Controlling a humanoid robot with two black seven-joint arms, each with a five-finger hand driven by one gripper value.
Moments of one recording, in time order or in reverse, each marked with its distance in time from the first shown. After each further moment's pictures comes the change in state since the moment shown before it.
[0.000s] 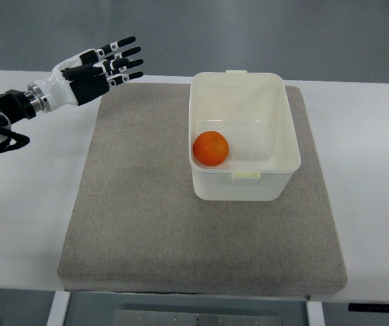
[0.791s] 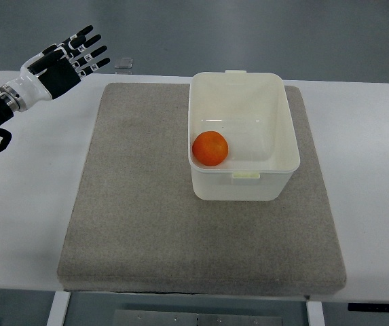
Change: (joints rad) left arm -0.006 -0.023 -0.008 0.196 -0.216 -0.027 0.008; right arm 0.000 0.000 0.000 0.000 0.000 0.000 0.000
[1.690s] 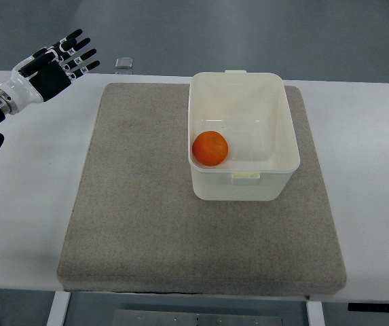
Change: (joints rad) left arm 0.005 0.013 -0.001 0.025 0.000 0.000 -0.002; right arm -0.006 0.000 0.008 0.025 0.011 0.016 0.006
